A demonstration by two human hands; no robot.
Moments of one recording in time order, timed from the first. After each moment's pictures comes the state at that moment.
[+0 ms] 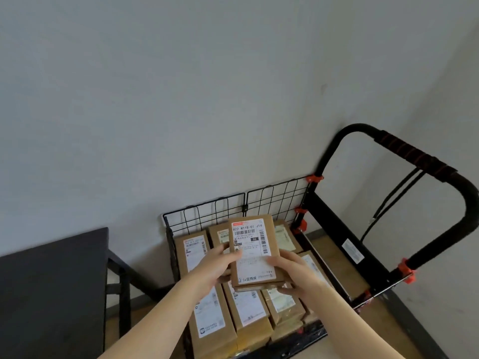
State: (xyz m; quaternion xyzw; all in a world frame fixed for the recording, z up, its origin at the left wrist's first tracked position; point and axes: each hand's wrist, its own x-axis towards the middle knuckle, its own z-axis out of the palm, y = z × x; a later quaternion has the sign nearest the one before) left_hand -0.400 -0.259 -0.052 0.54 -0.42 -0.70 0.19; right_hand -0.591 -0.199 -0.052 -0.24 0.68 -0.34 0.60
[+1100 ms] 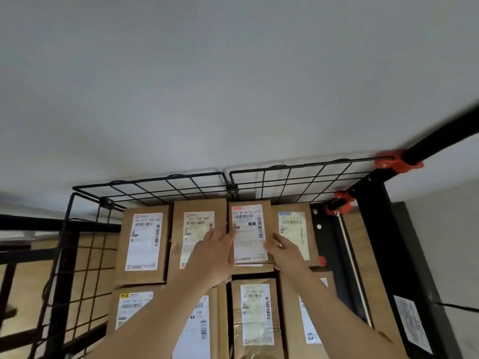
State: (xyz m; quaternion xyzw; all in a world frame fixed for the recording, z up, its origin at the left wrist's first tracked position) left_hand -0.548 -0.423 -0.246 0.64 -0.67 -0.33 -0.19; right_hand -0.720 -0.430 -0.297 -0.27 0.69 -0.13 0.66
